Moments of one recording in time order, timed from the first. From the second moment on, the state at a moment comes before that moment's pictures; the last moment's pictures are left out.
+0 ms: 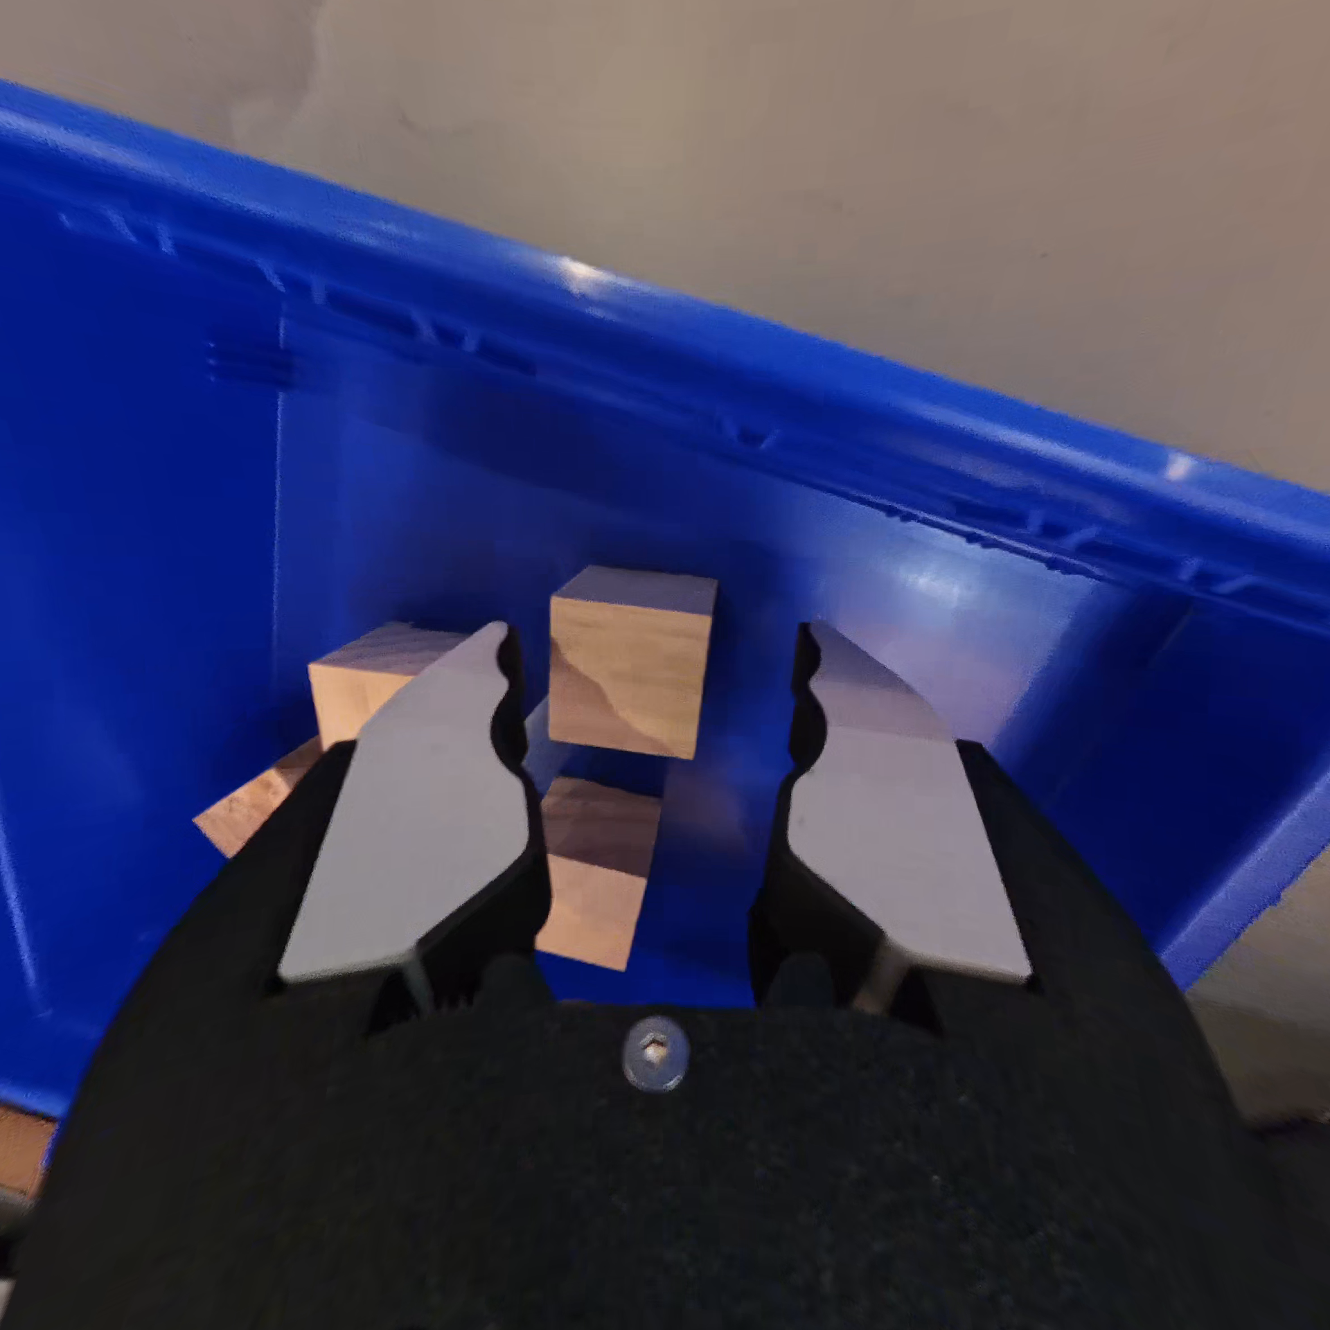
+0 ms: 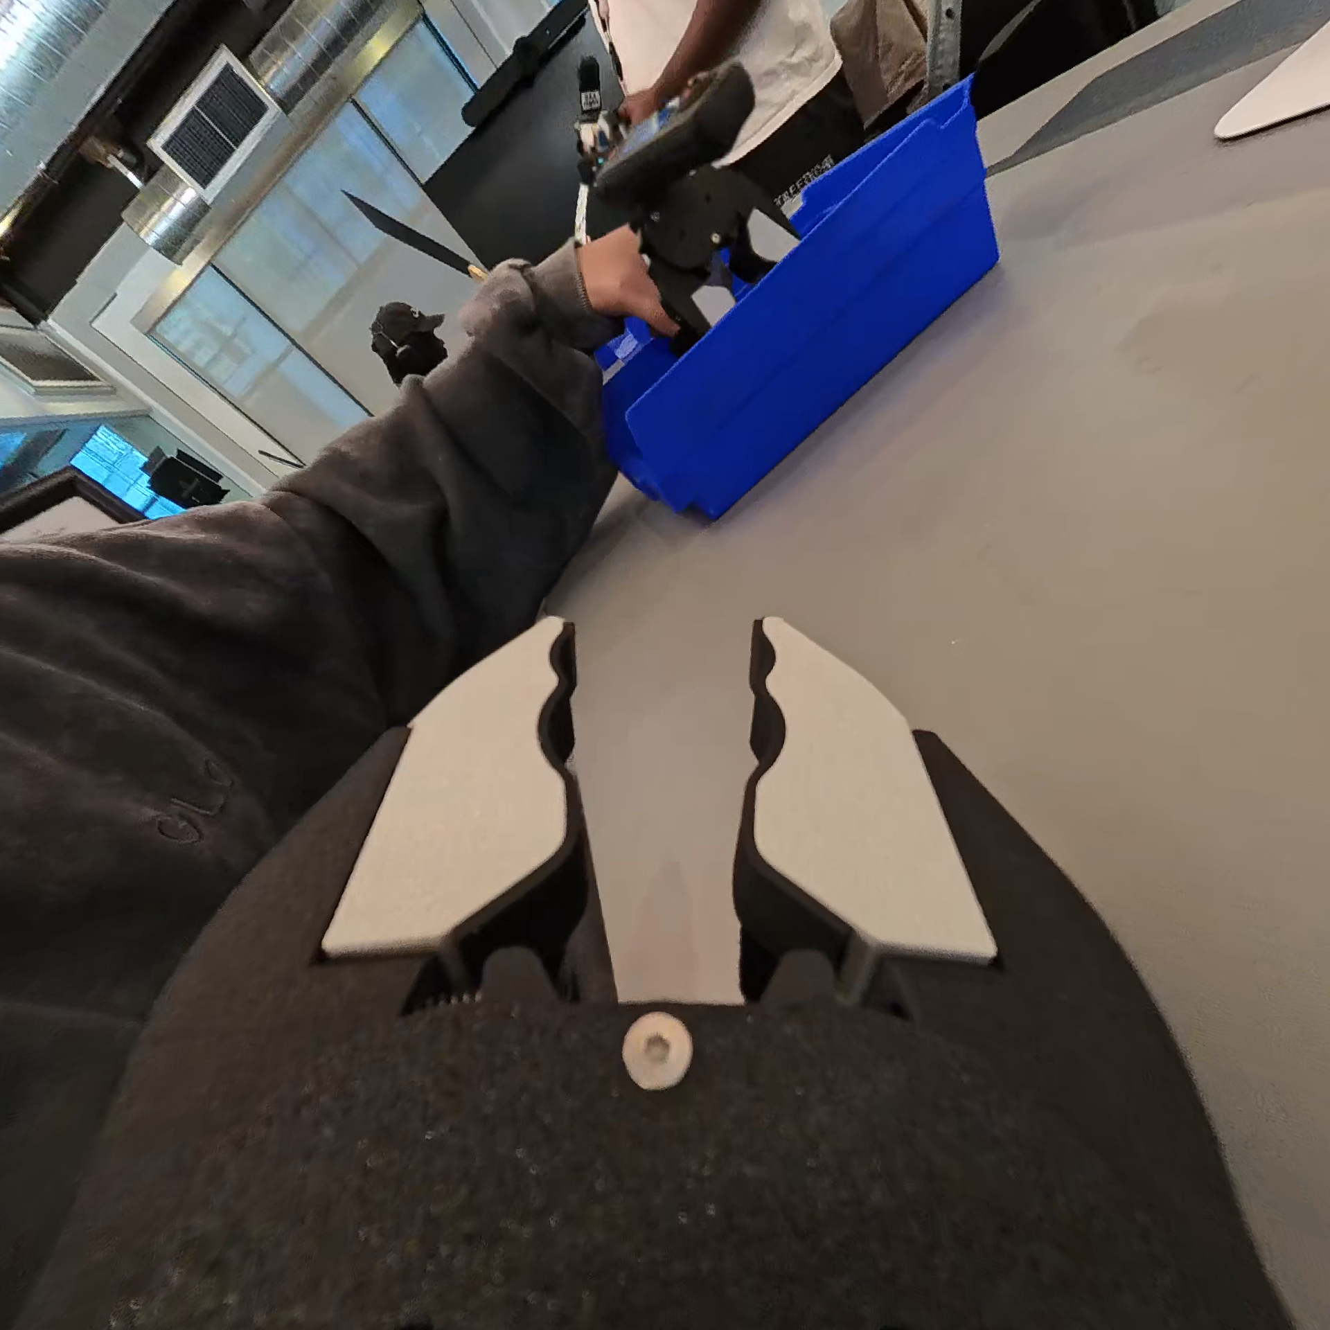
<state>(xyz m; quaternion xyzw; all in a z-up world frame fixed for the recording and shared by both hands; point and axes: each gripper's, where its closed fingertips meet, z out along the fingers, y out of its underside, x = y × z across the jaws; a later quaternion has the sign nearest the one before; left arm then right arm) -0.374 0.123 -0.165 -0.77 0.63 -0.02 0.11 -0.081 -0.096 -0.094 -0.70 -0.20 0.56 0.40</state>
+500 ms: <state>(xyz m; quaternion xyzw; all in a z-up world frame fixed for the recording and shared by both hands) -0.382 0.119 -0.093 -0.81 0.54 -0.09 0.19 -0.082 -0.096 -0.094 -0.70 -0.21 0.55 0.39</state>
